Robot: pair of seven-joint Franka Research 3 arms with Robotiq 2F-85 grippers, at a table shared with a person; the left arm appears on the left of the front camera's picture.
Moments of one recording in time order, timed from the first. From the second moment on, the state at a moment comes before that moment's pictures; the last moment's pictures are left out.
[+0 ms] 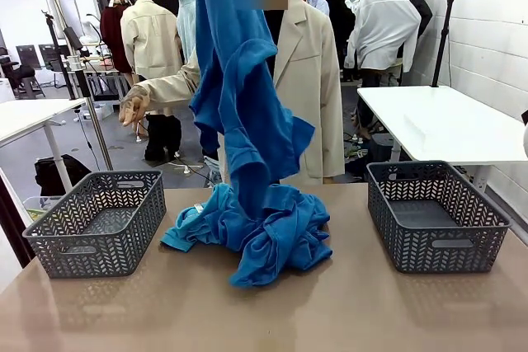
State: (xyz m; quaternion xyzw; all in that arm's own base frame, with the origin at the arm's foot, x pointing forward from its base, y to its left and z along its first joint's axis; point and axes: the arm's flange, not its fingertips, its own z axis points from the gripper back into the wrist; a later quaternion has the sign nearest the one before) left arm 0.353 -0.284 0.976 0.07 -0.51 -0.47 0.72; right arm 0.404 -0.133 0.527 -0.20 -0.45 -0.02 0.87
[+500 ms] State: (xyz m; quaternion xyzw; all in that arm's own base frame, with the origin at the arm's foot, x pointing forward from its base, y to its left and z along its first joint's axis) left arm 0.371 -0.249 0.970 0.11 -0.50 -0.45 0.73; right arm 0.404 -0.133 0.527 -0.20 -0.45 -0.03 0.87
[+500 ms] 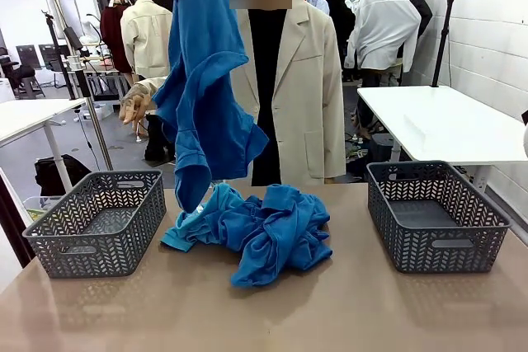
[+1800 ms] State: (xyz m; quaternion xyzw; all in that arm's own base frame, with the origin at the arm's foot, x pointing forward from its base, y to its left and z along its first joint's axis) left arm 0.371 -0.043 0.859 0.13 -0.48 -0.30 0.81; right arm 0.404 -0.133 0.527 -0.20 -0.45 -0.03 0.87
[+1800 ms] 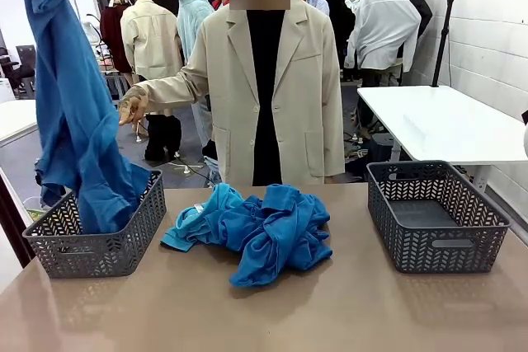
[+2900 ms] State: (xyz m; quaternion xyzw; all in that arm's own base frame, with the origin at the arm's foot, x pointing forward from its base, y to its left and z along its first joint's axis) left arm 0.465 0.043 0.729 0.04 -0.33 -0.23 0.91; right arm 0.404 -0.133 0.527 -0.20 -0.45 -0.03 0.87
